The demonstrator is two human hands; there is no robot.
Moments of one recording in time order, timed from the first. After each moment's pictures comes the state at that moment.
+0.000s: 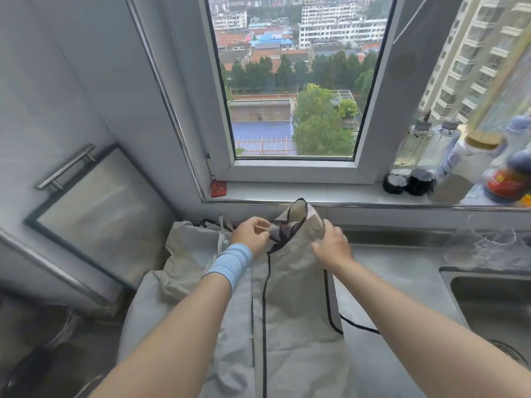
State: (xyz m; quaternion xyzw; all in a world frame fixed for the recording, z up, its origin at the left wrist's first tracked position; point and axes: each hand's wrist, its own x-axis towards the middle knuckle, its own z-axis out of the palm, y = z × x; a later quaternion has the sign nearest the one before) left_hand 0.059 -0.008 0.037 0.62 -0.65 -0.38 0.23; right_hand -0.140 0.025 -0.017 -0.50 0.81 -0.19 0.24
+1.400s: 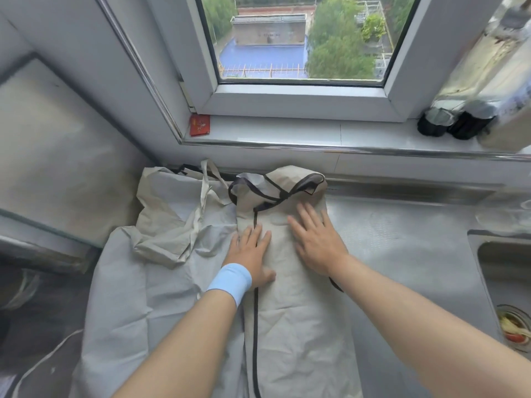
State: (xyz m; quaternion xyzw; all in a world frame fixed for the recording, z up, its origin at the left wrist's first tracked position) left_hand 0.058 0.027 -0.137 0.54 -0.81 -0.13 -0.19; right_hand -0.146 0.027 -0.160 -0.80 0.60 0.05 0.04
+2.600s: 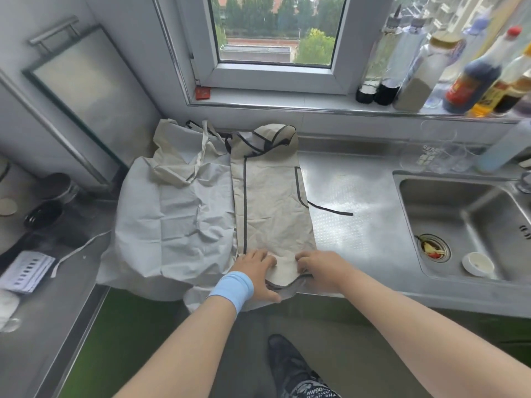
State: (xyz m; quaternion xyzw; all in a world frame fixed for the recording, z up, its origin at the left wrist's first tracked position) left_hand 0.064 0.310 -0.120 0.47 -0.84 -0.21 -0.16; right_hand -0.154 0.336 -0.123 -0.82 0.54 0.06 0.19
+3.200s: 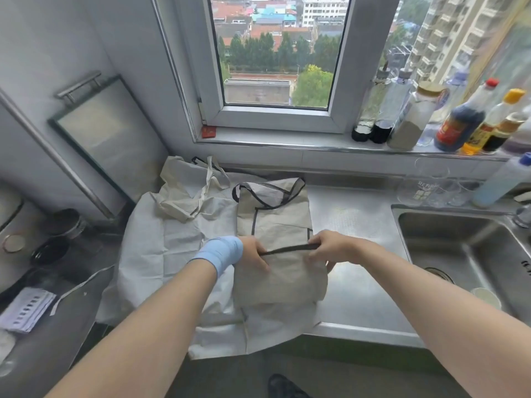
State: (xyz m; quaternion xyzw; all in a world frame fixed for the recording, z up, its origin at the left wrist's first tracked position) left_hand 0.058 0.203 -0.007 0.53 -0.75 -0.36 -0.18; right_hand -0.179 0.244 -0.016 -0.57 0.63 -0.06 0.52
